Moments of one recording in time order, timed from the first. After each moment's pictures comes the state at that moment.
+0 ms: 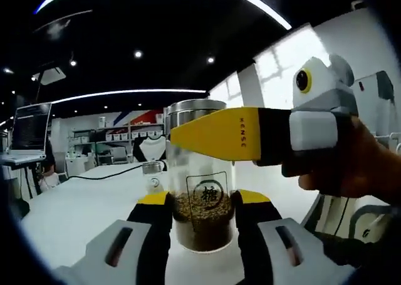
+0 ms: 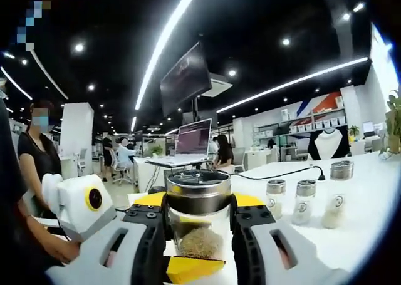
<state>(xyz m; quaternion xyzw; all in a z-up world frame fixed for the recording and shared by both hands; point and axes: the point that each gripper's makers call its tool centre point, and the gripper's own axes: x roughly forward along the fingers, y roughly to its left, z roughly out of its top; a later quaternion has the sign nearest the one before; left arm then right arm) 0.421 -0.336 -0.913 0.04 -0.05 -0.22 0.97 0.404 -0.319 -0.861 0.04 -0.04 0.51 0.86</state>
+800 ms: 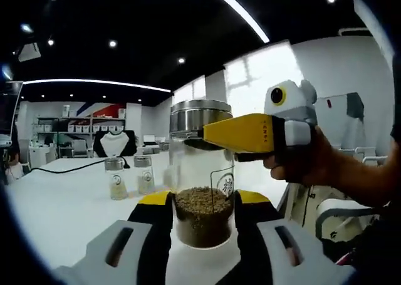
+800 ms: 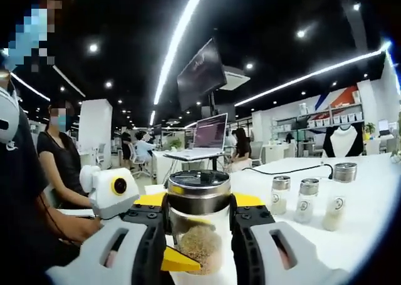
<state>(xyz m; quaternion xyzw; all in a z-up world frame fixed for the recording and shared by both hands) 0.410 -0.362 -0.919 0.01 -0.03 -0.33 0.94 0.398 -0.346 -0.865 0.03 -0.02 0.53 0.85</state>
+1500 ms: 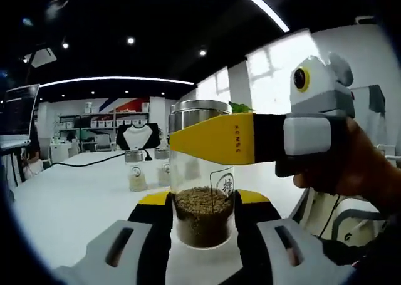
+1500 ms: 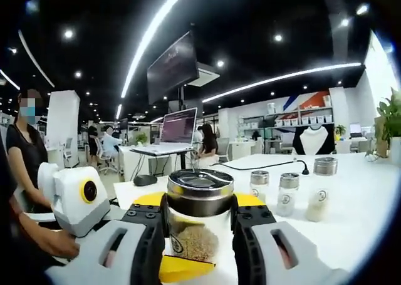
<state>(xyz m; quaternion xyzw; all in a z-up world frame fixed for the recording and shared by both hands) 0.419 -0.350 -0.924 0.03 -0.02 -0.26 0.96 0.414 -0.332 -0.872 0.01 -0.01 0.46 0.89</state>
